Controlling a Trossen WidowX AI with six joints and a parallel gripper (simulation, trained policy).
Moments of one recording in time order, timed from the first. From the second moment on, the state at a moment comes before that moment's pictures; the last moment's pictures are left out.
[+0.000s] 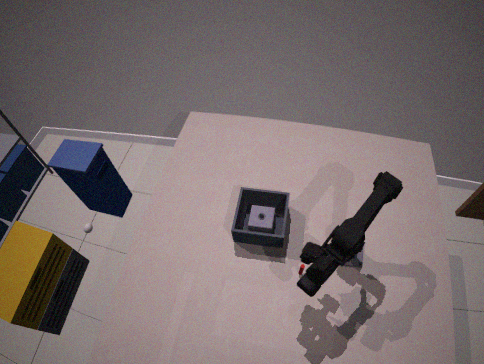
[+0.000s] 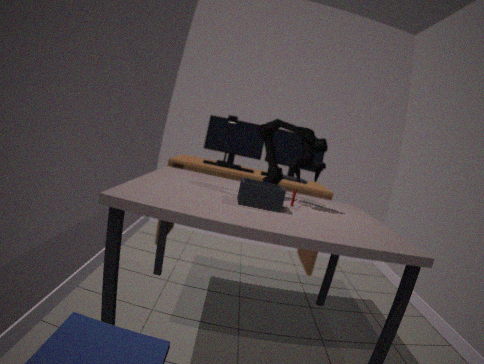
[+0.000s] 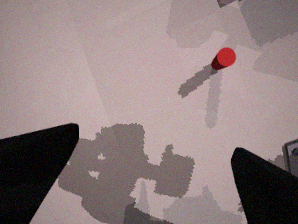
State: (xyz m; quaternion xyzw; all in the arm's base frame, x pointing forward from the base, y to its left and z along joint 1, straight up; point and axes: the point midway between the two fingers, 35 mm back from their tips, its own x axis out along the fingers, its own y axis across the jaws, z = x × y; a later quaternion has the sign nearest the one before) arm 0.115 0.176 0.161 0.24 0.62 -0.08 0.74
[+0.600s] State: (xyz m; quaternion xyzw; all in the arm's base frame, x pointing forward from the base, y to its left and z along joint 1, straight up) arm 0.153 0.152 0.098 0.27 0.63 -0.22 0.69
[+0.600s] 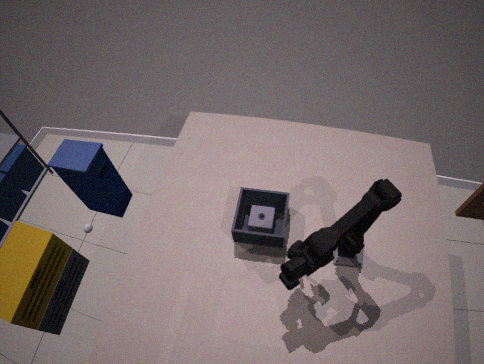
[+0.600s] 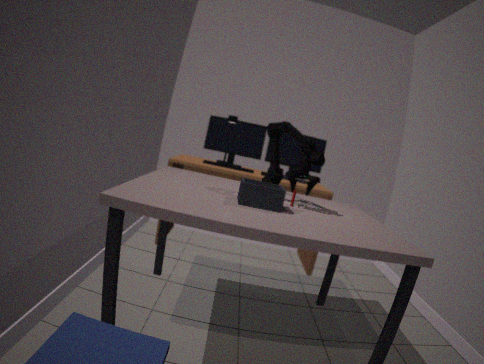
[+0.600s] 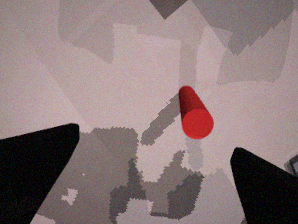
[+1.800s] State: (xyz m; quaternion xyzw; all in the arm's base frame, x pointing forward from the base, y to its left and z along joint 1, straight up) arm 0.188 0.123 0.084 0.22 0.60 -0.27 0.72
